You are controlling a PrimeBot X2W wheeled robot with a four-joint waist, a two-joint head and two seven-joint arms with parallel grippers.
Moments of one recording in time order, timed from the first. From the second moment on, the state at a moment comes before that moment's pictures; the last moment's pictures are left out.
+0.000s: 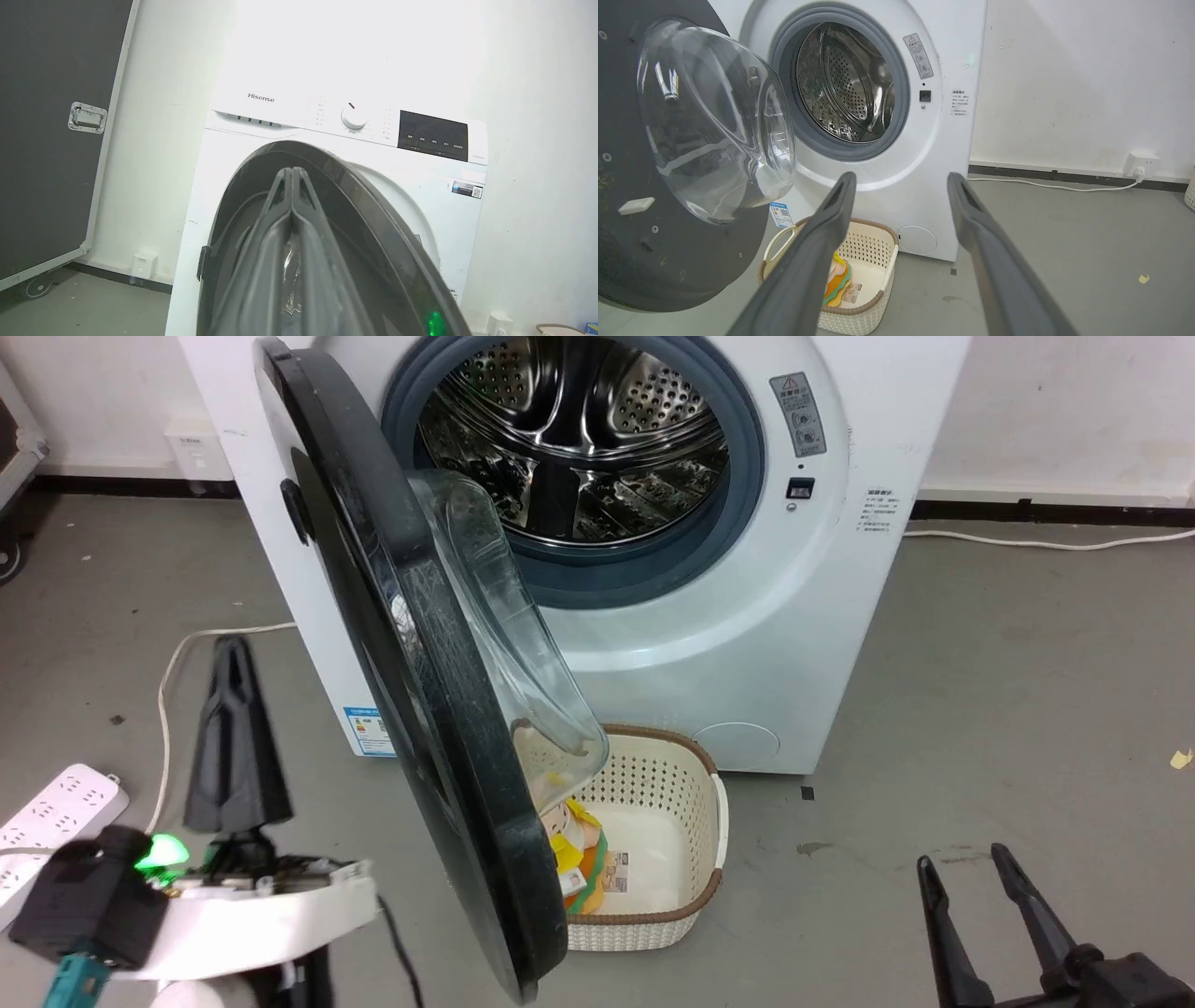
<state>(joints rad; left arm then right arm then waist) -0.07 0.05 0.04 -0.30 -0.27 -0.02 -0.26 0.16 -0.06 -0.02 -0.04 0.09 0.13 -0.26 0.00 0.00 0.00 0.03</state>
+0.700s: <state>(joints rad) -0.02 0.05 -0.44 -0.17 -0.24 -0.07 -0.16 0.16 -0.05 -0.01 -0.01 0.11 0.13 -0.26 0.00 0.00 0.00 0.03</state>
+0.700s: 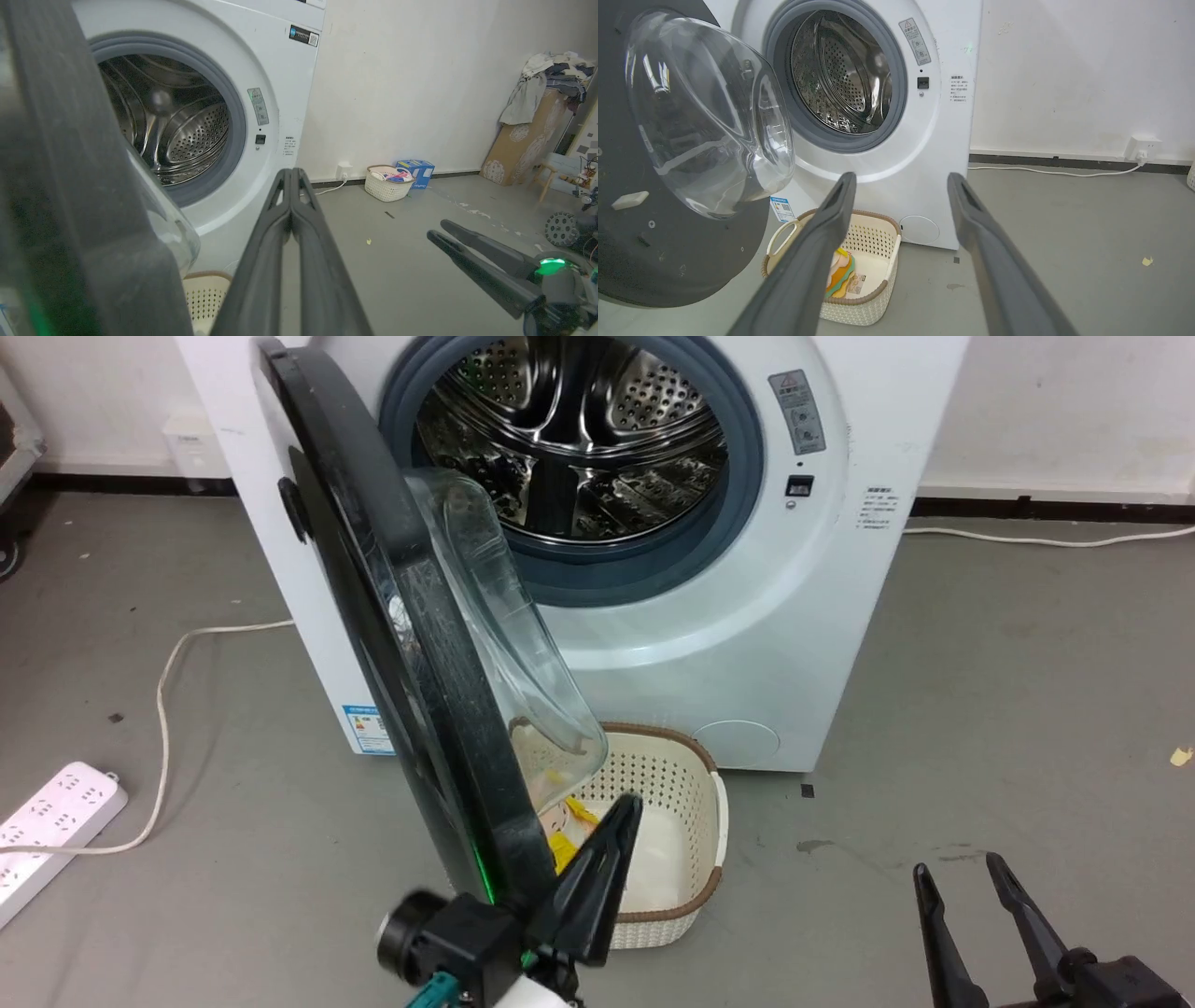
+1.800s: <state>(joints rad) -0.02 0.05 -0.39 0.08 -0.32 0.02 -0.17 0.16 -0.05 0.03 0.02 0.12 0.13 -0.26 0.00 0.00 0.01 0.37</state>
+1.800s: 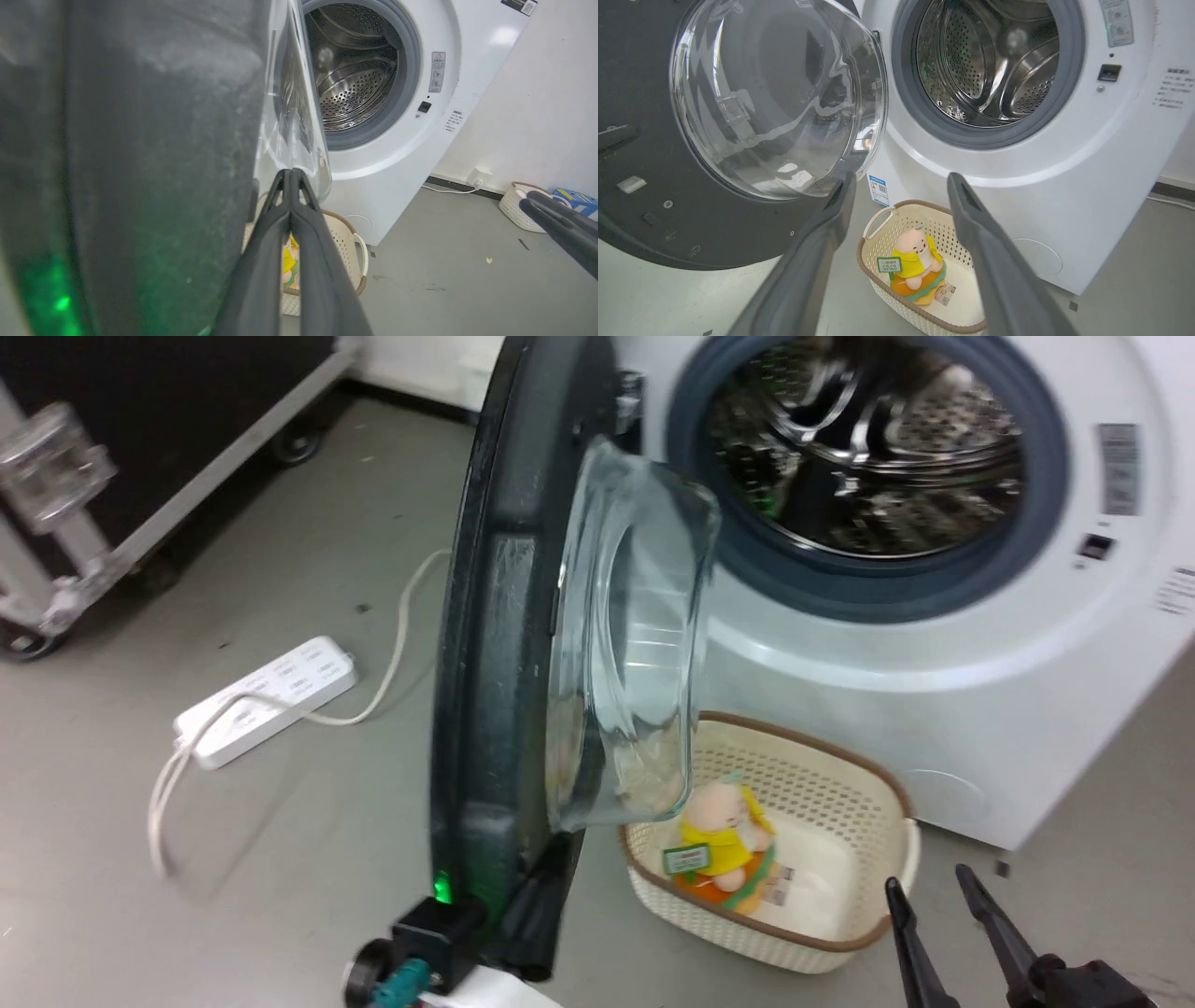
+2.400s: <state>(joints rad) -0.19 0.20 -0.08 0.14 -0.45 0.06 -0.23 0.09 -0.10 0.05 0.02 0.06 0.13 -0.26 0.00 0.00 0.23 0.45</state>
